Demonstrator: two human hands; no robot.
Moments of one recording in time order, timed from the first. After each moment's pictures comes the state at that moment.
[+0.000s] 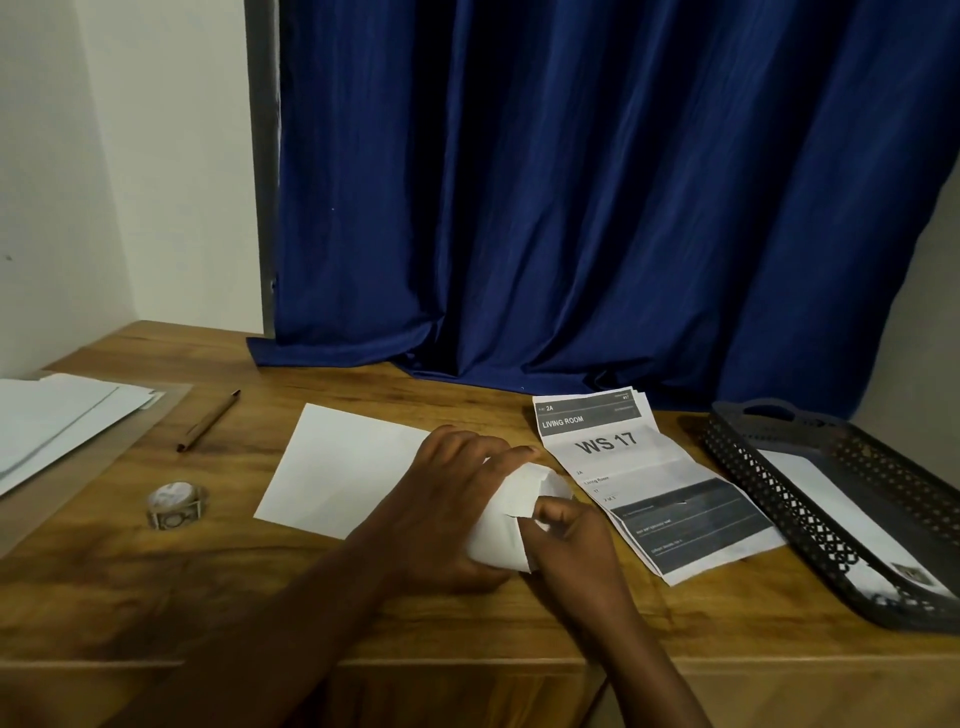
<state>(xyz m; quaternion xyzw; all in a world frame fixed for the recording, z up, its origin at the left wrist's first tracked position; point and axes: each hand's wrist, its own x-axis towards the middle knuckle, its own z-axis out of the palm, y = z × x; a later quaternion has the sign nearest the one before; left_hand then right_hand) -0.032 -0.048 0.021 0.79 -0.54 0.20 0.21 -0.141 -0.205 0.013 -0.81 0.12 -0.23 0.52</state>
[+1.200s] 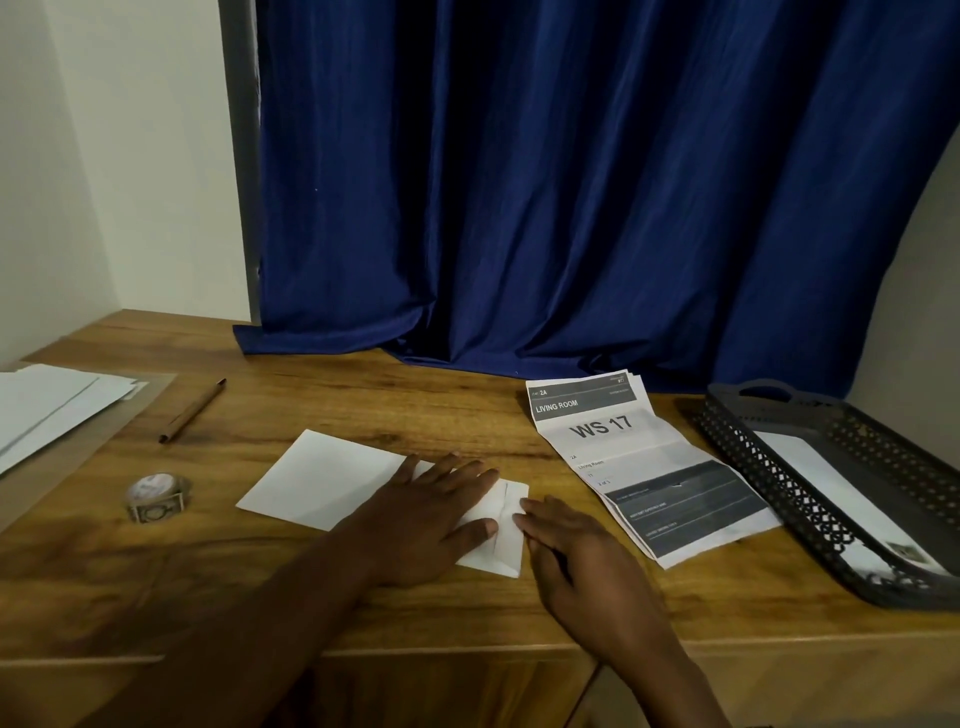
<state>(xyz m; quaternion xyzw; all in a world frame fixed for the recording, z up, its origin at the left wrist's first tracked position) -0.013 -0.050 -0.006 0.87 -0.50 -0.02 0.06 -0.169 -0.231 -0.003 -0.97 0.04 -0.18 0.18</state>
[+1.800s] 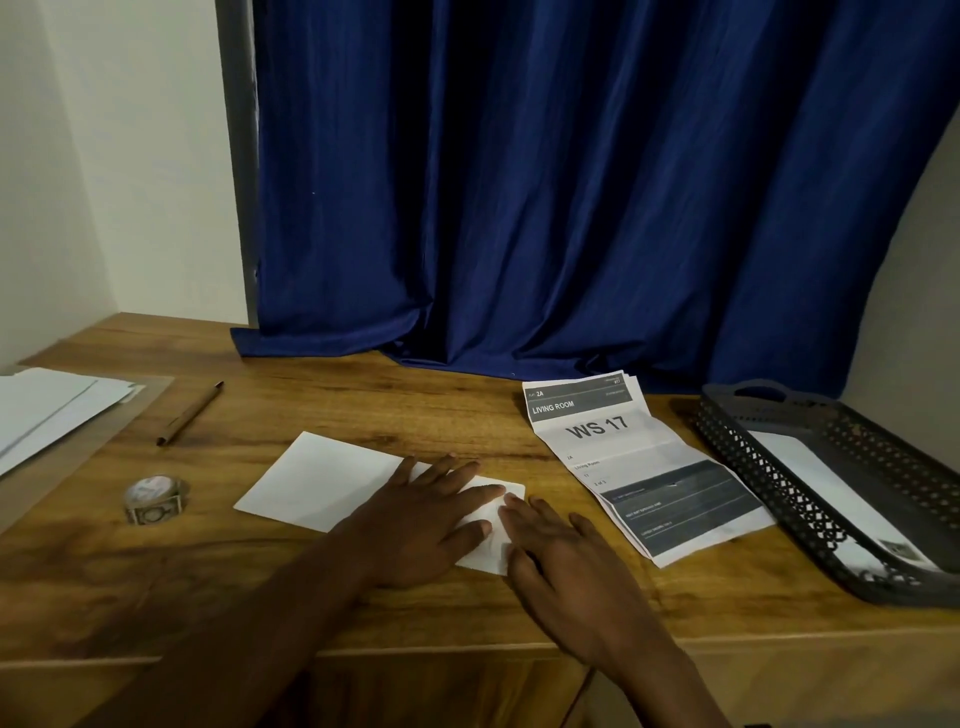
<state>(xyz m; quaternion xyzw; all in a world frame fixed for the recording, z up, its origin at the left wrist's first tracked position) -0.018 -0.049 -0.002 0.86 -0.51 -0.02 0.06 -0.168 -0.222 0.003 -0.99 0.02 -0.08 0.11</state>
